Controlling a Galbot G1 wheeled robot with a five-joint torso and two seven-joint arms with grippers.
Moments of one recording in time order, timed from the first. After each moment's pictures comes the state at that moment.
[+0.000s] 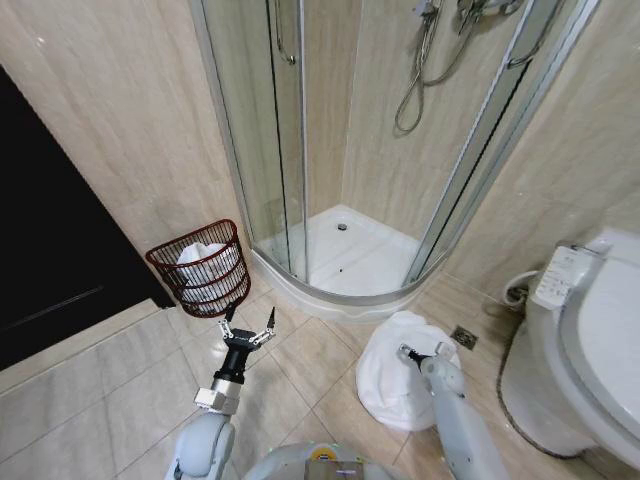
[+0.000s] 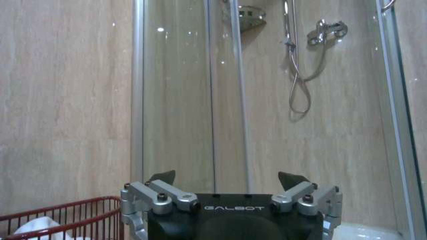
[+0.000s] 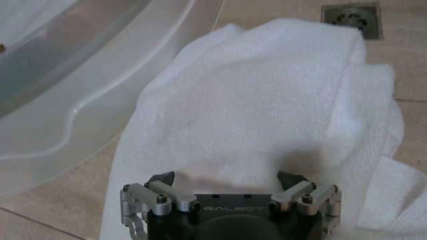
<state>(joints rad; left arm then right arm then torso) 1.66 -1.47 -0.56 -2.05 -0.08 -0.36 0.13 -1.06 1.39 0.66 1.24 0.66 -0.58 0.27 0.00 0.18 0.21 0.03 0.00</state>
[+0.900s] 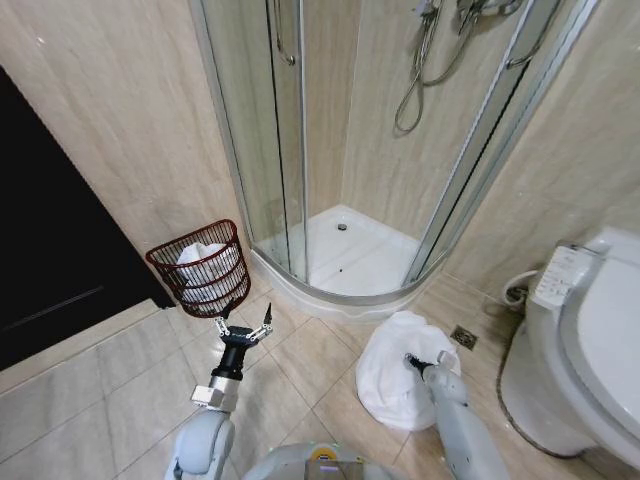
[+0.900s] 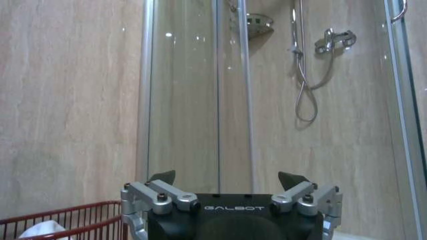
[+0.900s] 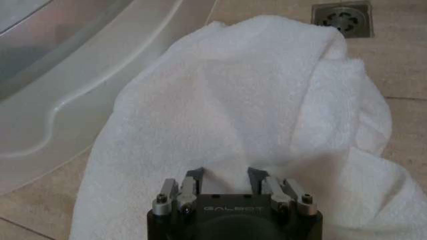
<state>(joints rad) 1.66 -1.48 -0.57 -2.08 -0.10 -0.36 0.12 -1.08 1.37 0.69 1.18 0.63 -0.50 0.18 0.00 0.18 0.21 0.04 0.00</state>
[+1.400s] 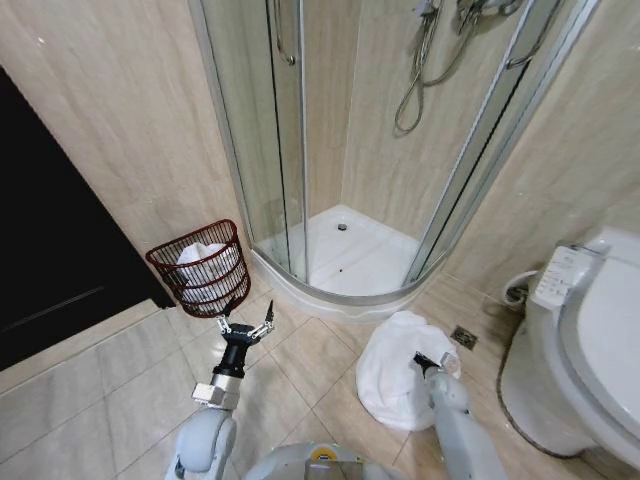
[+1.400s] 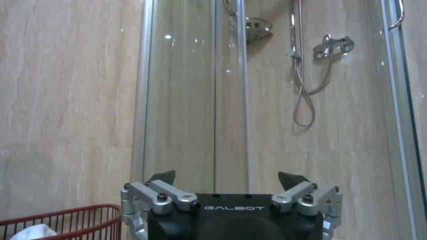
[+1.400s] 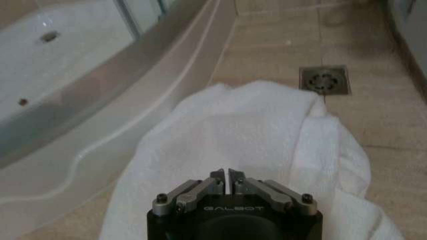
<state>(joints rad) 1.65 -1.48 -0.56 -2.09 -0.11 -0.34 0.12 -1.18 1.40 0.69 1.37 0.61 -0.37 0.24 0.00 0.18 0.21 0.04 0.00</state>
